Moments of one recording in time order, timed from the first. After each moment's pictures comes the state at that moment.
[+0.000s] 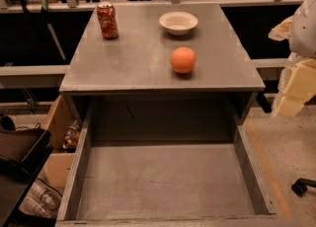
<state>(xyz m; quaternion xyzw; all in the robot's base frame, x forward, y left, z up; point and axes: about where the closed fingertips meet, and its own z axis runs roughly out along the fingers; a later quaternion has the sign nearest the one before) 0.438 -0.216 0.978 -0.60 0.78 -0.04 0.16</state>
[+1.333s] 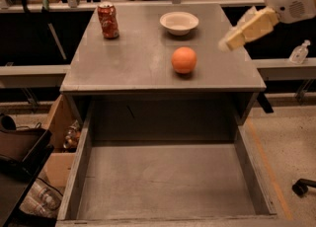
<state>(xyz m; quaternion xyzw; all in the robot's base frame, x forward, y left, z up) 0.577 -0.157 1.037 -0.55 0.67 0.09 0.49</state>
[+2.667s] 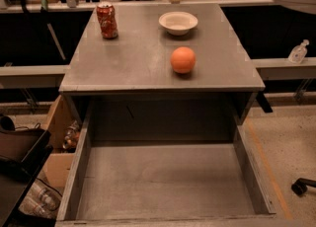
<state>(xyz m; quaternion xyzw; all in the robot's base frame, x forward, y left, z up) 0.640 -0.053 1.111 -0.44 0.59 0.20 0.65</state>
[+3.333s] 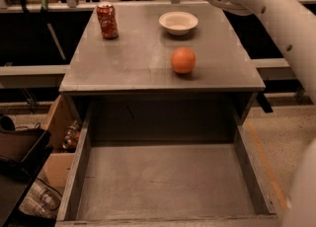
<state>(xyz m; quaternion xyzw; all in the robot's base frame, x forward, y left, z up) 0.785 -0.008 1.058 -0.33 0.66 0.22 0.64</state>
